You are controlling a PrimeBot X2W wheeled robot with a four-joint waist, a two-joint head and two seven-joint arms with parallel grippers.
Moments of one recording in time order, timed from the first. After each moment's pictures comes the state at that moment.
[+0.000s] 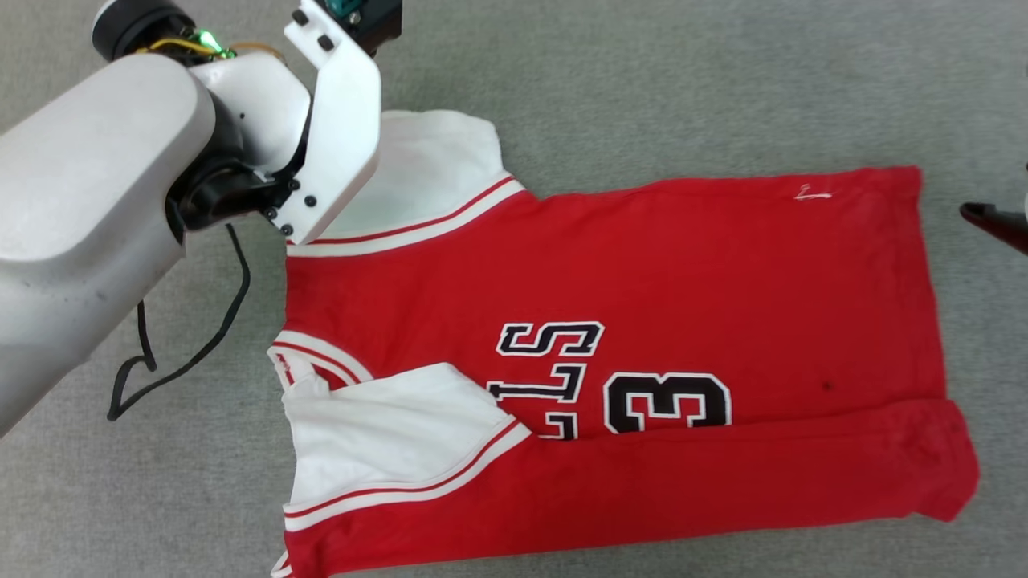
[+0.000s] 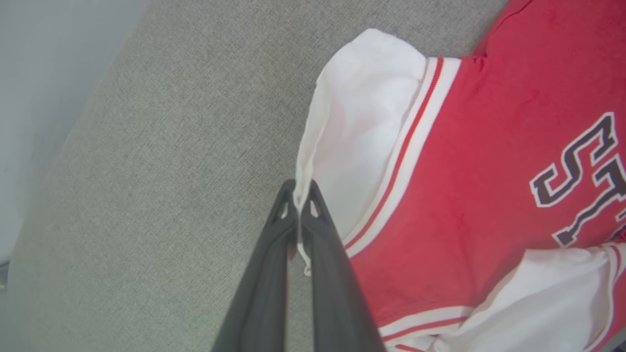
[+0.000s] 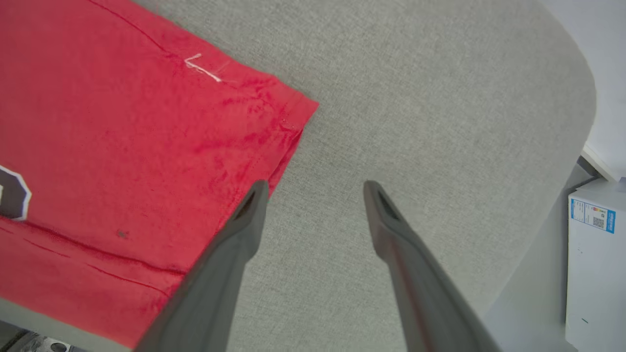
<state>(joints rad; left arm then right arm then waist) -1.37 0.67 -1.18 0.29 -0.98 -0.13 0.88 -0.85 -0.86 0.49 0.01 0.76 0.13 1.11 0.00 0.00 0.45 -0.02</state>
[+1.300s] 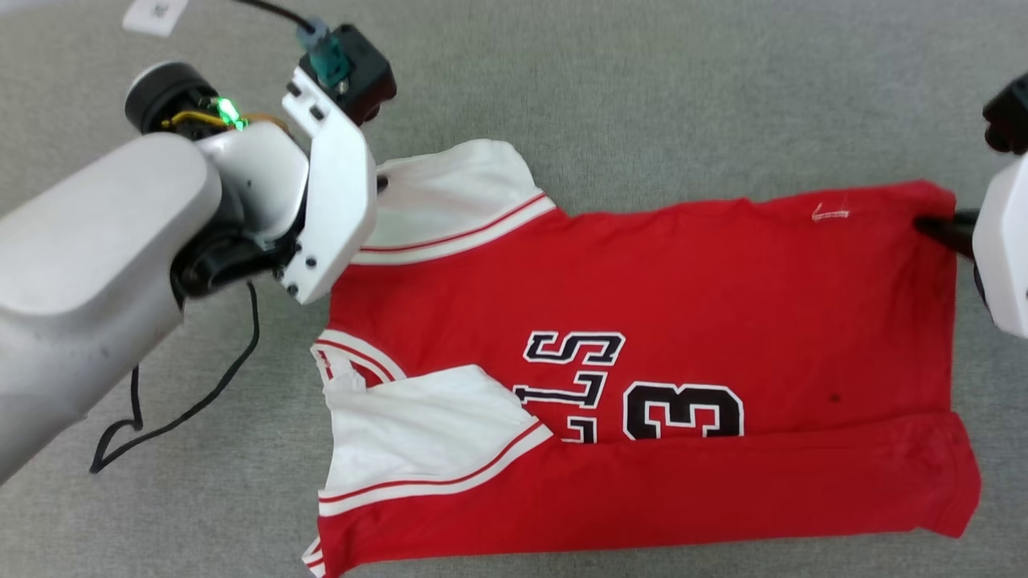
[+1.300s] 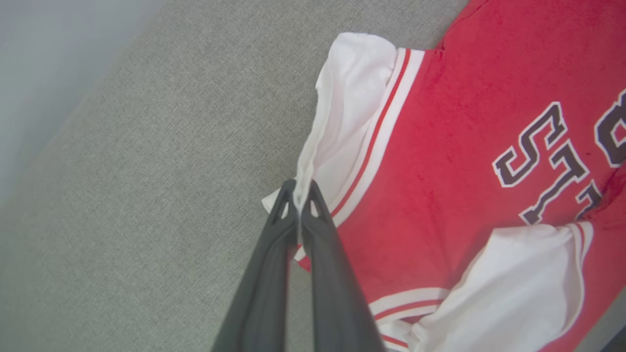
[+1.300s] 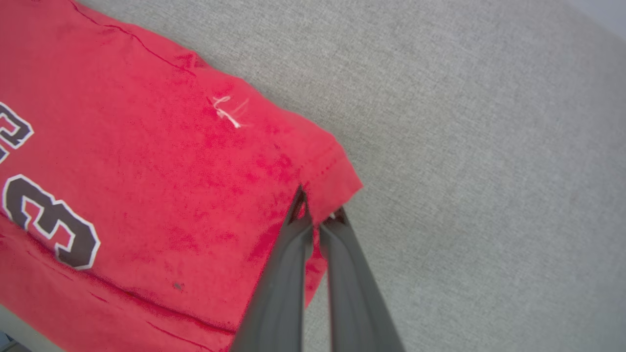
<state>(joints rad) -1.30 0.71 -1.26 0.26 -1.05 -0.13 0.63 -0.83 -0.83 0.63 0.19 0.88 0.13 0.80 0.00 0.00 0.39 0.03</state>
